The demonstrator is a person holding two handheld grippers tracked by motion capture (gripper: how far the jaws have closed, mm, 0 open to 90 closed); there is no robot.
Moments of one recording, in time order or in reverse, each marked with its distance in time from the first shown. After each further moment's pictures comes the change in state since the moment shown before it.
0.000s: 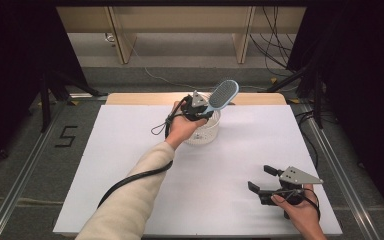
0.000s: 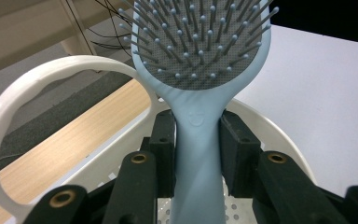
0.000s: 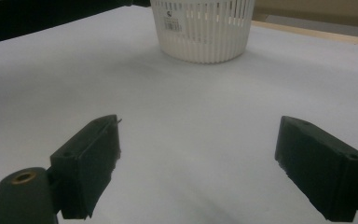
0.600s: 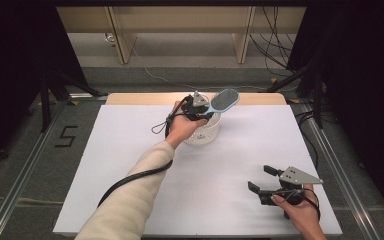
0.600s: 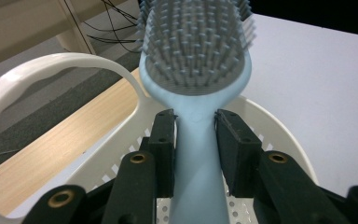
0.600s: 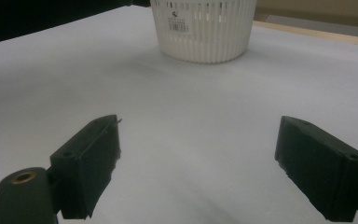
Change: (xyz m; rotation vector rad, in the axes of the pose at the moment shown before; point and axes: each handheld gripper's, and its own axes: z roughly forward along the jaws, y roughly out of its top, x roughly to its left) left arm 0.001 0.002 0.001 0.036 0.005 0.019; right arm 0.000 0.000 0.000 0.000 0.002 0.001
